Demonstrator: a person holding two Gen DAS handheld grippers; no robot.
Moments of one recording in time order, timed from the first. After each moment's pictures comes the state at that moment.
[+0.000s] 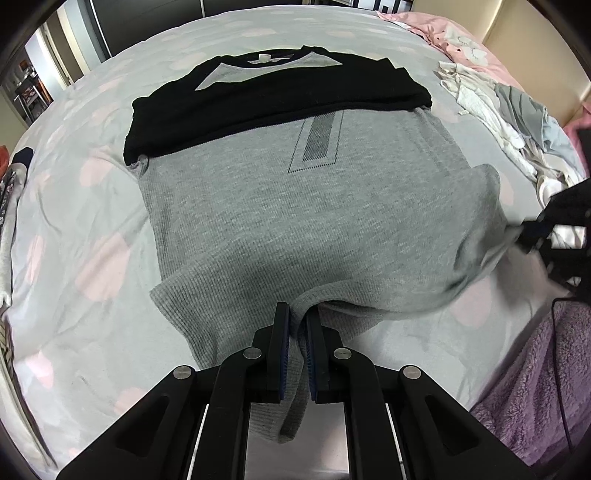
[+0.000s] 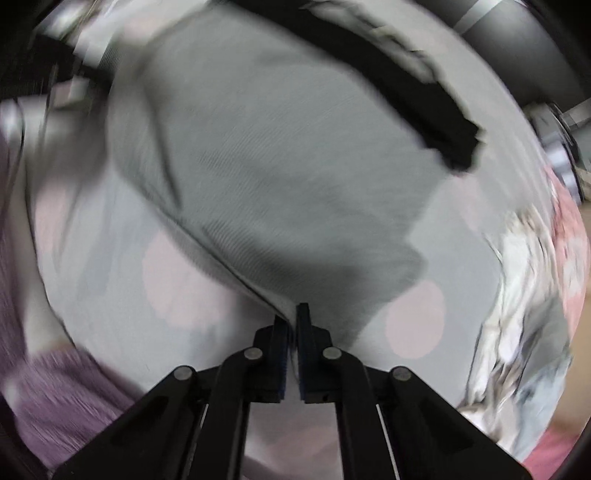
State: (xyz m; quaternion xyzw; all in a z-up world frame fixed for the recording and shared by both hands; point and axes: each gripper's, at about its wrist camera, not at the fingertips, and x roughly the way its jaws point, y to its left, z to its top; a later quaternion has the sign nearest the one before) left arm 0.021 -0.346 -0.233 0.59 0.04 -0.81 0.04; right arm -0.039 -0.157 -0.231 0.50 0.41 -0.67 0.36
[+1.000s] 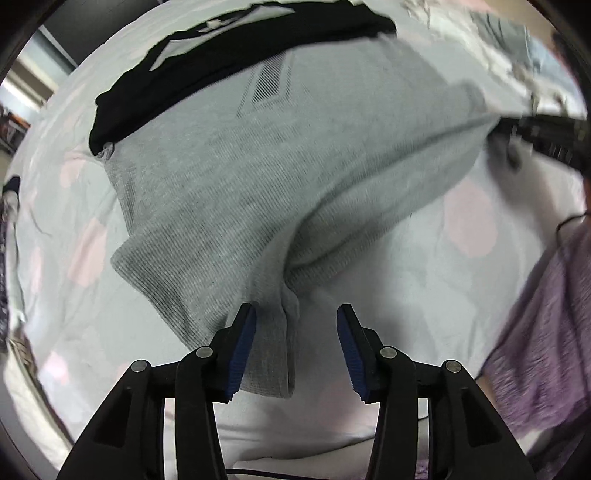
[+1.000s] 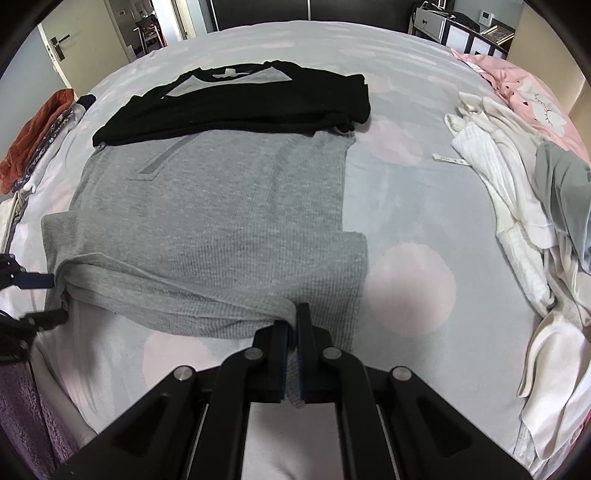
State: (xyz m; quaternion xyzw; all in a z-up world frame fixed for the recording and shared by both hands) left arm 0.033 -0.301 -0.255 0.66 -0.05 -0.75 0.01; right arm -0.088 -0.136 -0.247 0.53 0.16 -0.78 0.29
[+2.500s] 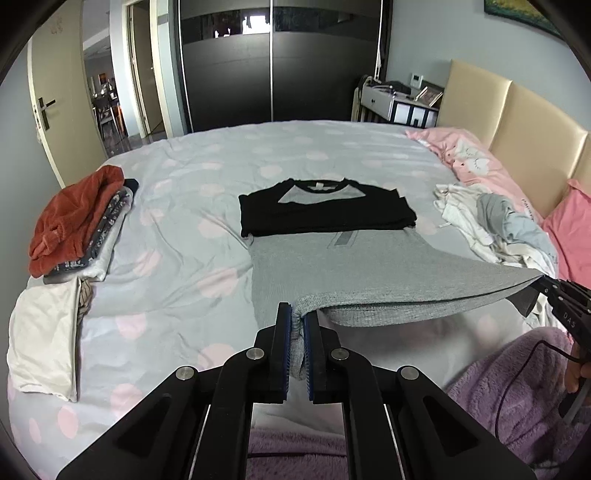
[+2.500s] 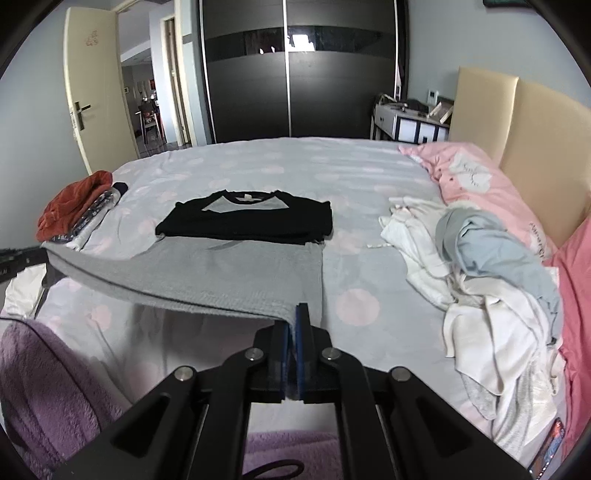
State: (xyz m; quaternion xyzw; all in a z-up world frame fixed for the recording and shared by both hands) left arm 0.175 -0.326 -0.057 0.41 0.08 -0.90 0.14; right arm 0.059 -0.063 -0.079 0.36 0.10 -0.89 0.28
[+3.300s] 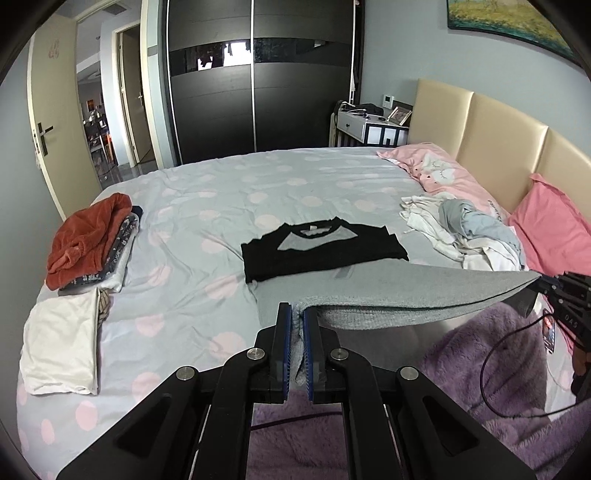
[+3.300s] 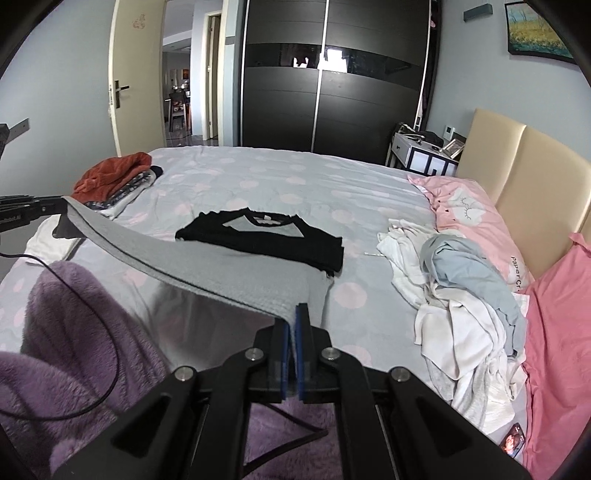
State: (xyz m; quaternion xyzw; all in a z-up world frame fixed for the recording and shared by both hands) left arm 0.267 -0.291 0.001 0.36 0.05 -0.92 0.11; right arm 0.164 -0.018 -0.015 0.32 0.16 -0.88 0.31
